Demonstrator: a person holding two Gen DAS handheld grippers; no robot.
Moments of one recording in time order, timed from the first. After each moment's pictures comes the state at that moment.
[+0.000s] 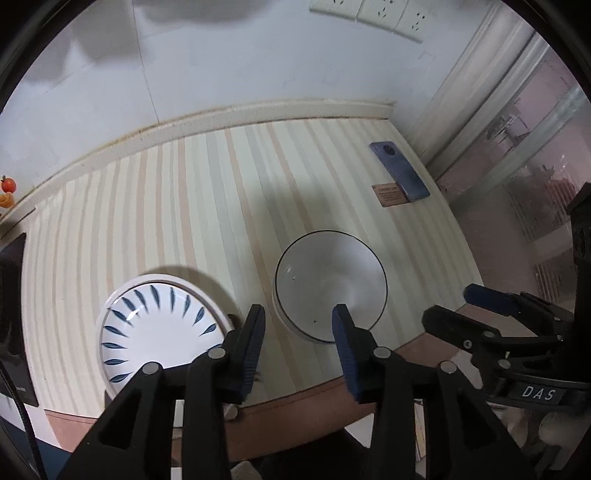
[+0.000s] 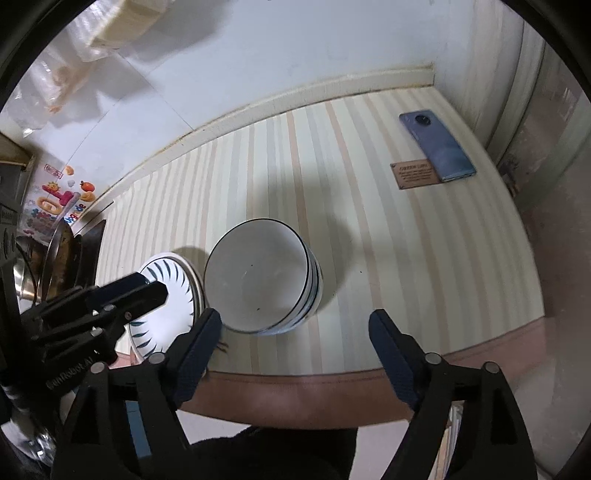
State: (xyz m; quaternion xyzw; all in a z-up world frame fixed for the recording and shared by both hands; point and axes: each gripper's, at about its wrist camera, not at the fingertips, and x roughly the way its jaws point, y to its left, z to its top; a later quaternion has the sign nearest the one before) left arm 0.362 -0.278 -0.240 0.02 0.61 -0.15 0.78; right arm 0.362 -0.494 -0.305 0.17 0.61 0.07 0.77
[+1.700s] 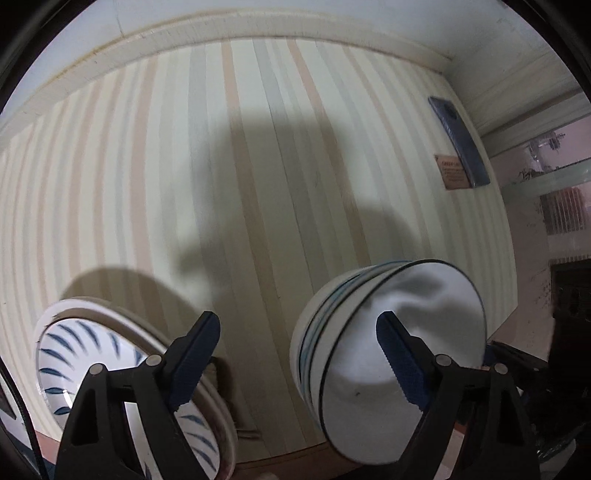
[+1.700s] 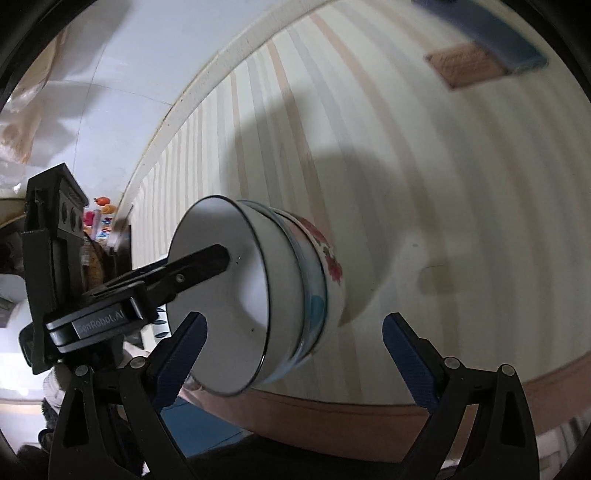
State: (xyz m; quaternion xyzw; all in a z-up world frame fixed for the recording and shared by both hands) left arm 0.437 -0.286 -0.386 -0.01 0.72 -0.13 0.68; right arm 0.403 -0.503 -0.453 0.34 0.67 0.15 0.65
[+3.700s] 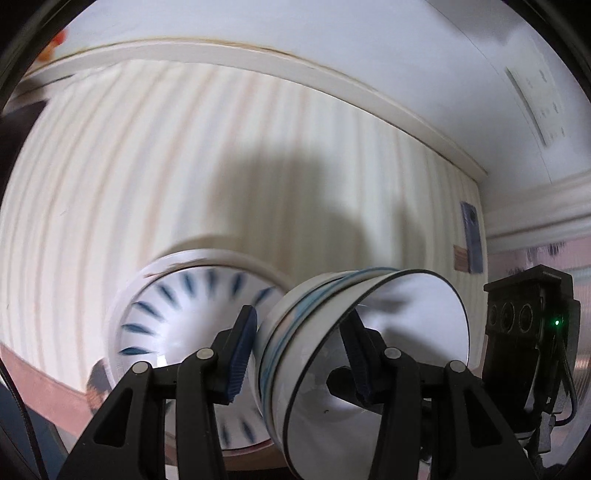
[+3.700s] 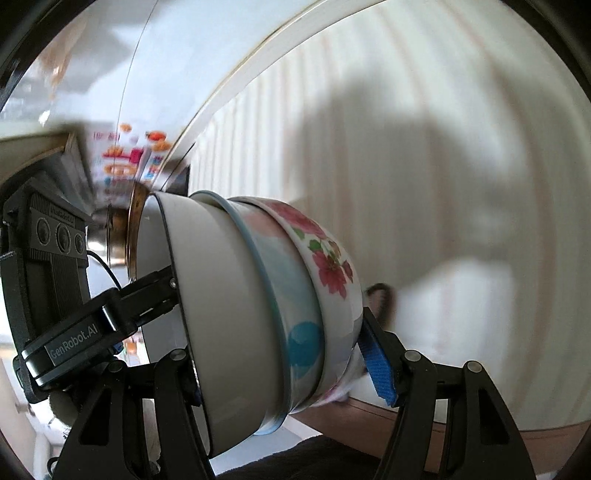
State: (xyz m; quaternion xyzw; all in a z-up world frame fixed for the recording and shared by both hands) left arm 0.417 -0.136 -0.312 -0.17 0.67 -0.03 0.72; right arm 0.466 -0.314 -0.428 0.30 0.68 0.29 0.60
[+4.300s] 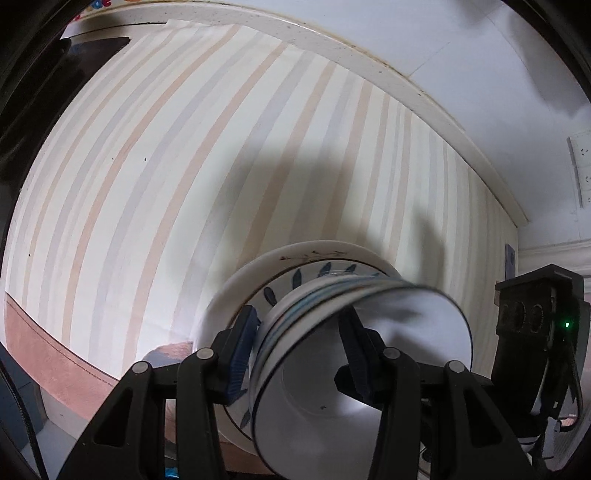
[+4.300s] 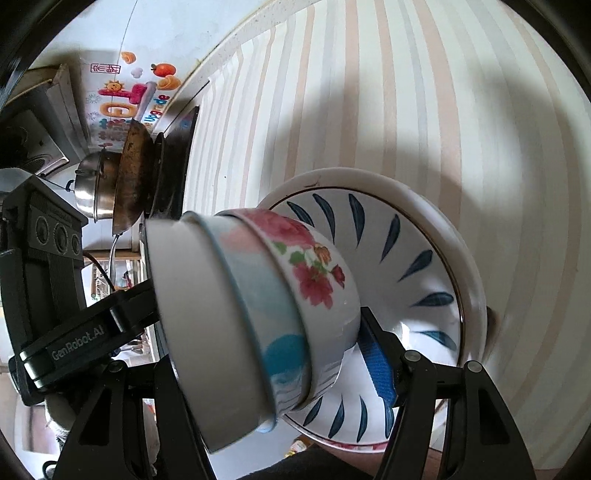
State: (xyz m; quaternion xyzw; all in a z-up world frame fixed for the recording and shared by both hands) left arm 0.389 -0.058 -0.340 -0.22 0.66 0.06 0.72; right arm 0.457 -0.204 -0.454 0.23 0.71 0.34 0.57
